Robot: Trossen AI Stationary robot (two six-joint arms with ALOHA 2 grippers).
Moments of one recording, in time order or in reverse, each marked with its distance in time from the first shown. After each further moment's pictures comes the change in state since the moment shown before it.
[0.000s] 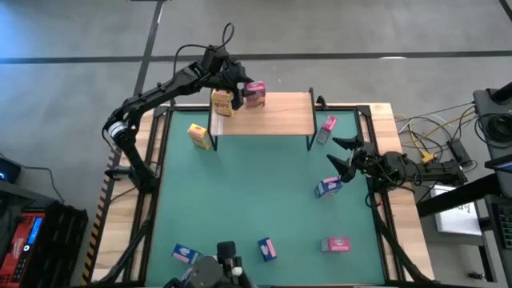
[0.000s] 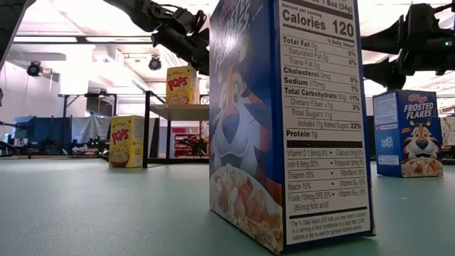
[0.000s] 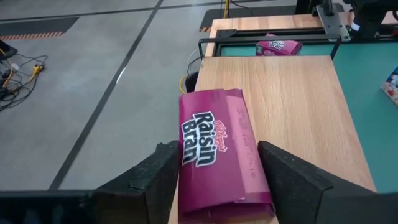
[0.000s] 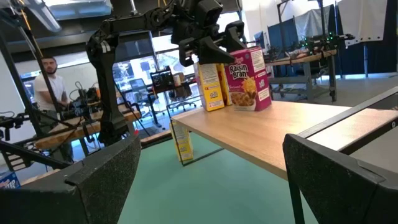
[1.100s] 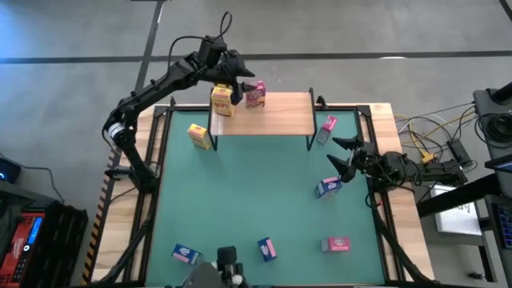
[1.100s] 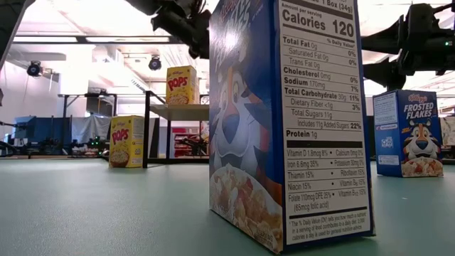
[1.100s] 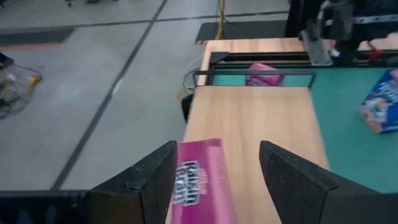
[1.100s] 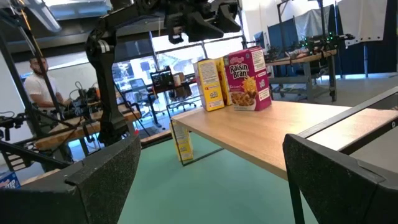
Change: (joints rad) left arm -0.021 -0.003 0.166 -0.142 0.022 -0.037; right arm 0.000 0.000 0.000 0.000 0.000 0.000
